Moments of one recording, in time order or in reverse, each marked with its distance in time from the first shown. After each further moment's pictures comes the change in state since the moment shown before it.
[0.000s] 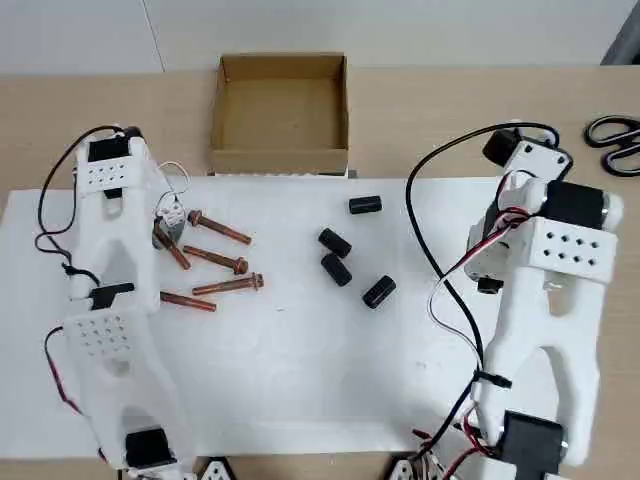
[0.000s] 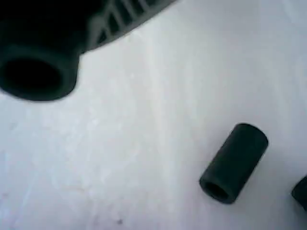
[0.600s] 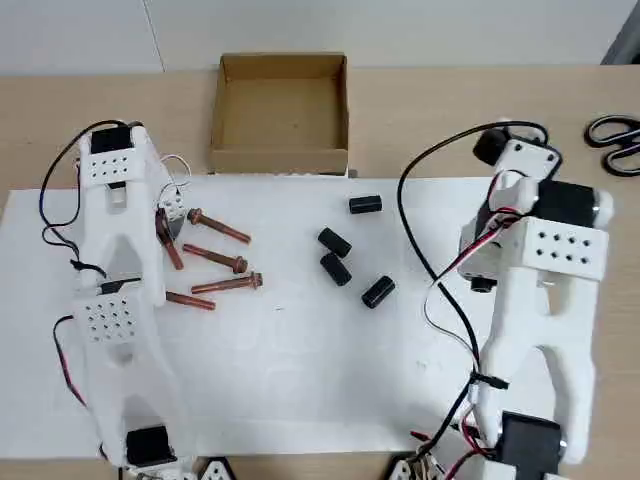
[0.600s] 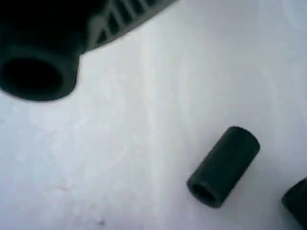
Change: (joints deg) left arm 0.1 5.5 -14.7 9.3 -0.4; right arm -2.6 0.0 0.0 0.0 0.0
